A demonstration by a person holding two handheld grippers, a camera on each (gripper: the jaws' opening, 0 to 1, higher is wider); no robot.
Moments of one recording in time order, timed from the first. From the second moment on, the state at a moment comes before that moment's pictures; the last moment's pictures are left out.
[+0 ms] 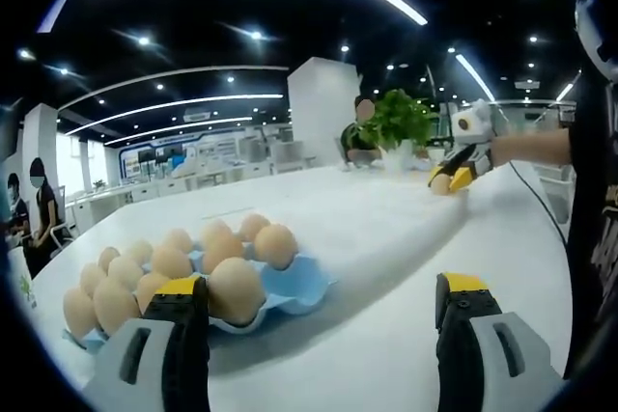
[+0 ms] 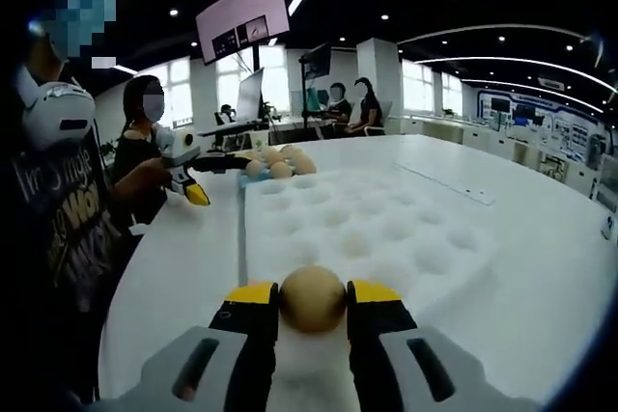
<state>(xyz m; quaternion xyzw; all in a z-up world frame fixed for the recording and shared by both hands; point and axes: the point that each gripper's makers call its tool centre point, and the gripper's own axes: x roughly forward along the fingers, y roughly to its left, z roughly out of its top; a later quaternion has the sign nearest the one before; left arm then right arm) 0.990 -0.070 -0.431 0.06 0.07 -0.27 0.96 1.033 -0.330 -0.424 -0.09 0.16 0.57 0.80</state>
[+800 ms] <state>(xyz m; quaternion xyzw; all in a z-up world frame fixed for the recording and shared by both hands) 0.989 -0.071 -0.429 0.06 0.07 -0.28 0.96 1.044 -0.322 -0.401 -0.08 0.14 0.56 0.81</state>
